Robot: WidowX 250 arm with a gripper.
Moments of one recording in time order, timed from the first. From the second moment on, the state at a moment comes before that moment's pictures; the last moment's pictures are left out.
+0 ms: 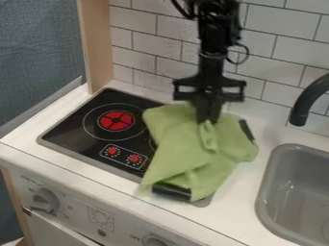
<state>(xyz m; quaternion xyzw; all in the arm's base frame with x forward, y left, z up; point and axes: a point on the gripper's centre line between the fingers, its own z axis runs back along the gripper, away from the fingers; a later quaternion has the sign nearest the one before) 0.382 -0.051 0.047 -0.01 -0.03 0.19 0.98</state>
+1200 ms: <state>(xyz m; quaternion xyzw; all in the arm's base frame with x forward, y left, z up) 0.377 -0.055 0.033 0.00 0.00 0.17 0.99</state>
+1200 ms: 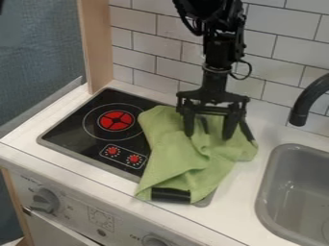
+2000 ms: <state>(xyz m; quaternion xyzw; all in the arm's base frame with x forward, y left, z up) 0.370 -0.052 0.095 -0.04 -0.05 0.15 0.99</state>
